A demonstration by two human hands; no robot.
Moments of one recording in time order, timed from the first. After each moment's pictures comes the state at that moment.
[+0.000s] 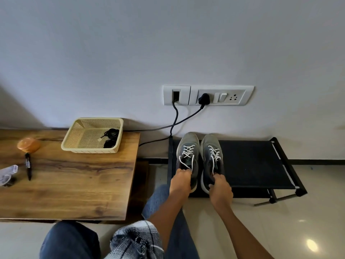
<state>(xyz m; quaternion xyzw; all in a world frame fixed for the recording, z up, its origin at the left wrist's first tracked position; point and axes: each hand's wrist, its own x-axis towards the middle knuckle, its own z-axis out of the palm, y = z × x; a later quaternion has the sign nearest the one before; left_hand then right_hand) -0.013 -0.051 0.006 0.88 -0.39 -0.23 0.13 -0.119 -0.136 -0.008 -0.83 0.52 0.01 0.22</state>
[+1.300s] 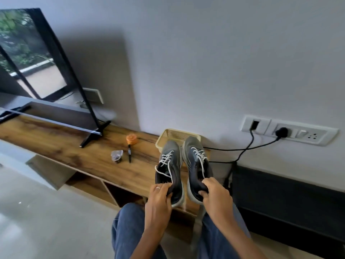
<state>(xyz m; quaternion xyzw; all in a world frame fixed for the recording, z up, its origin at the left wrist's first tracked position) 0.013 0.264 0.078 0.90 -0.18 0.10 0.39 -0.039 0.096 0.115 -0.93 0.20 -0.14 0.27</state>
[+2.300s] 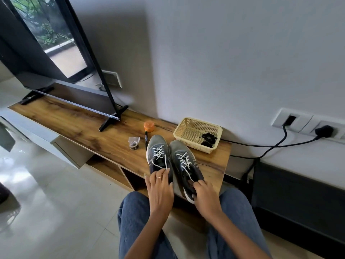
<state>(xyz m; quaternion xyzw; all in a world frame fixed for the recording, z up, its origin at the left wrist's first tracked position) 0.066 0.295 0.023 0.96 -0.10 0.12 0.22 0.021 0.141 0.037 -0.98 0.06 0.02 0.20</state>
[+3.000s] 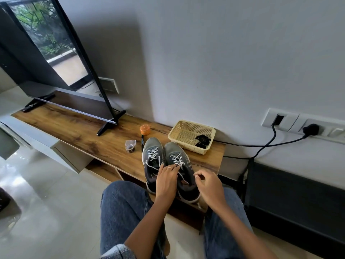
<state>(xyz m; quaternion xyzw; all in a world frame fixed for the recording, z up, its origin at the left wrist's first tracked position) 0.083 0.251 0.049 0.96 -0.22 0.13 0.15 0.018 0.106 0.072 -0.91 0.12 -0.11 0.39</state>
